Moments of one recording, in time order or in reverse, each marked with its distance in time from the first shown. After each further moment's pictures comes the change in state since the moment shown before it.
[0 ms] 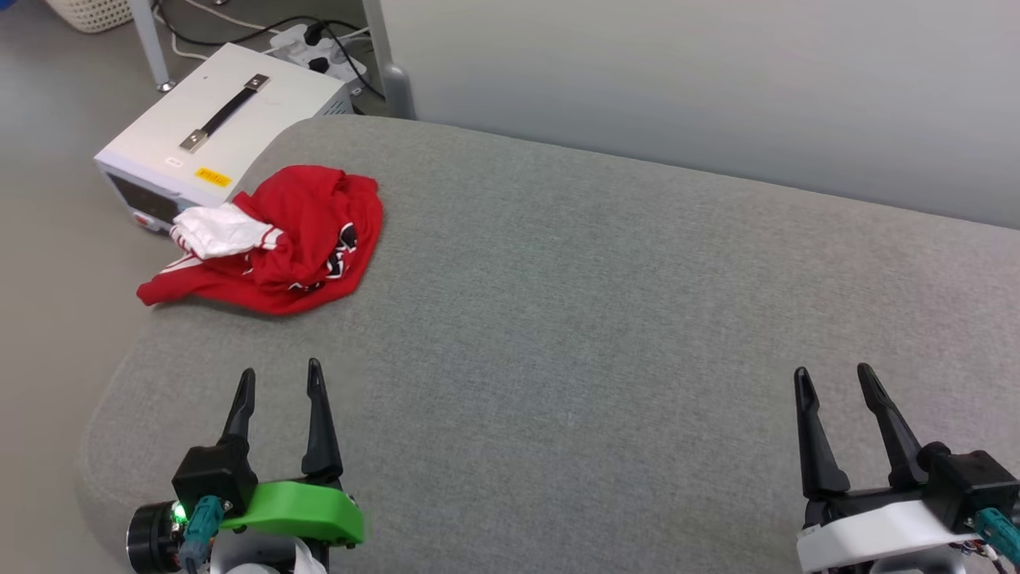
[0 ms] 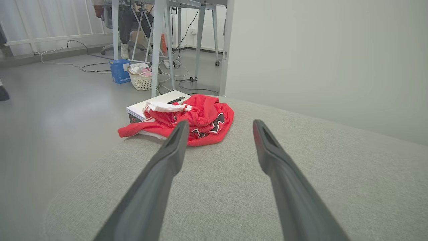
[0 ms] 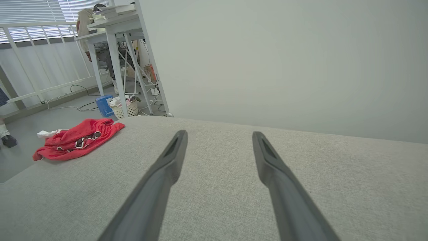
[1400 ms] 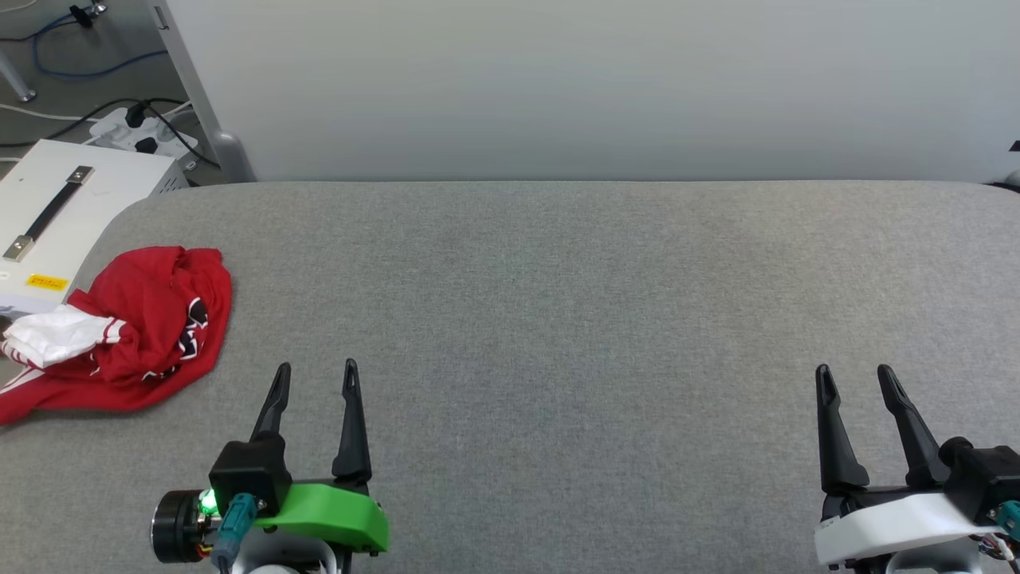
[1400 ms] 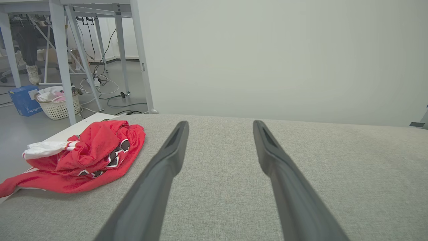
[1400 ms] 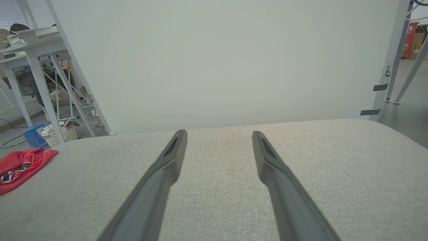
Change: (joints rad) left arm 0.008 0.002 -0.053 -0.034 0.044 -0.017 0.031; right arm -0.013 -0.001 -0.042 0.018 0.037 0.000 0.028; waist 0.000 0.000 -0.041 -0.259
